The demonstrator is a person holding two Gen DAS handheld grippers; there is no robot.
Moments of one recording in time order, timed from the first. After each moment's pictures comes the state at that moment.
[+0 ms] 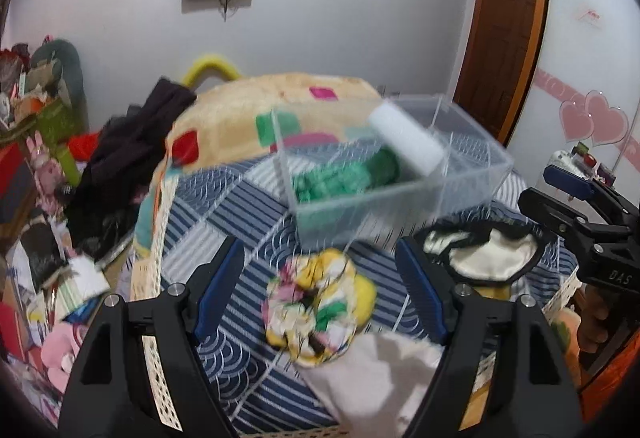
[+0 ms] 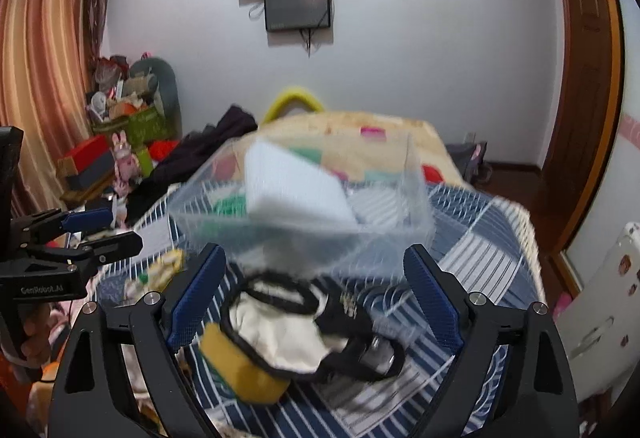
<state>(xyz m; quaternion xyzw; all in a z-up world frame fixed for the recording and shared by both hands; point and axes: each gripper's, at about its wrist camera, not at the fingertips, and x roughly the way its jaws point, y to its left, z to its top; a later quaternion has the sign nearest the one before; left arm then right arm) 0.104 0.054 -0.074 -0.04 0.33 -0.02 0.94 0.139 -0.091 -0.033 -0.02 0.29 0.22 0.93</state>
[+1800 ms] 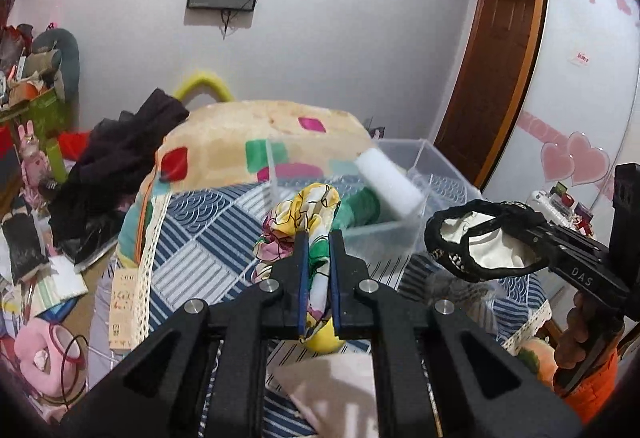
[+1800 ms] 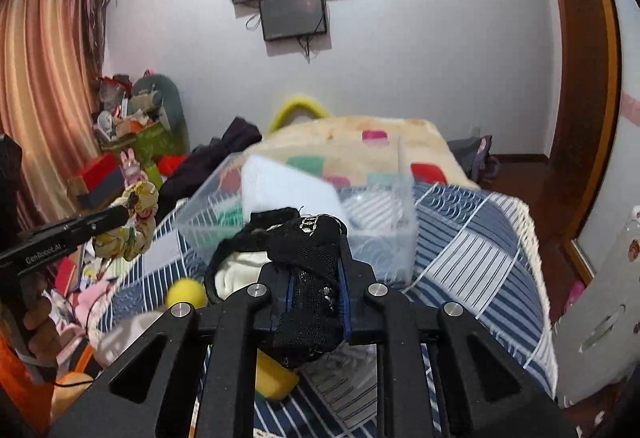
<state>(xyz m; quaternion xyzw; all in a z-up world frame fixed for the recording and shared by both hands) 0.092 0.071 -0.062 -0.09 0.28 -0.04 0.95 0.134 -0.119 -0.009 0.02 0.27 0.23 0.93</state>
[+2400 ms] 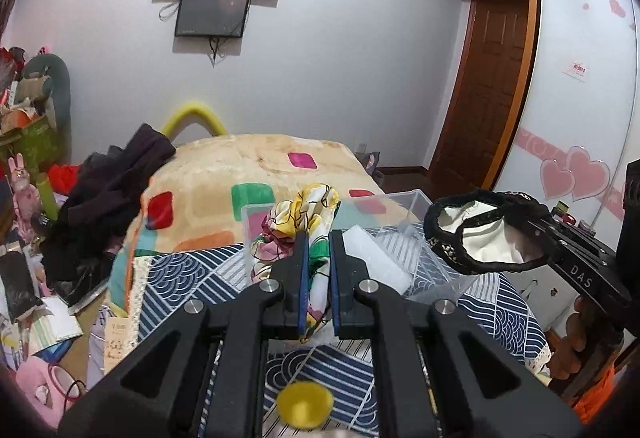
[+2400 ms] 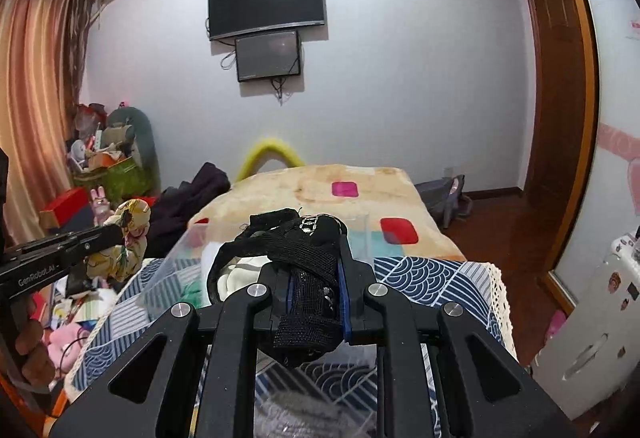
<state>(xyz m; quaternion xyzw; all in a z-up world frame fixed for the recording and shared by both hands) 0.142 0.056 -0.023 -0.08 0.24 -0.04 0.97 0.169 -0.111 0.012 0.01 0.21 0.17 0.96</state>
